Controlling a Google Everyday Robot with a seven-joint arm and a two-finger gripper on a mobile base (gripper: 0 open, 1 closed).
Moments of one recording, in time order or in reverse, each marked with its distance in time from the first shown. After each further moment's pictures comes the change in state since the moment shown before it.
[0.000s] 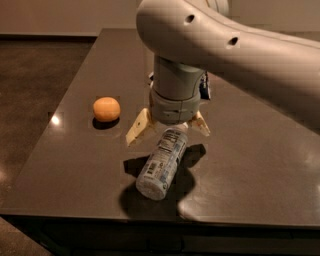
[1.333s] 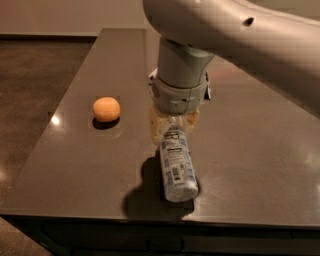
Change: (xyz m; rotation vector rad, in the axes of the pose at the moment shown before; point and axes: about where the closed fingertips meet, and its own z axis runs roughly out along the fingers) arm 0.000 -0.002 -0.025 -0.021 -0.012 -0.135
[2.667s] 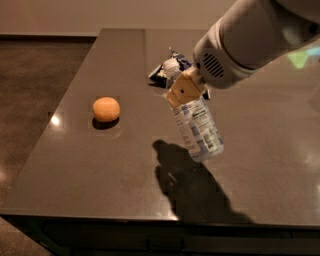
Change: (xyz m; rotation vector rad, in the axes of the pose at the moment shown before) arm -0.012 -0.025 -0.105 -0.003 -0.554 -0.451
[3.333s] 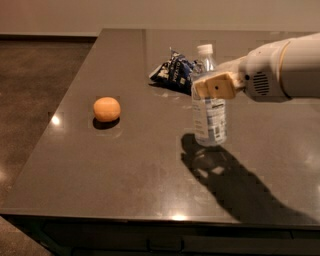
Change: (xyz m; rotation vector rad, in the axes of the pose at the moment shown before) arm 0.018 -0.057 -0.010 0.044 -0.369 0.082
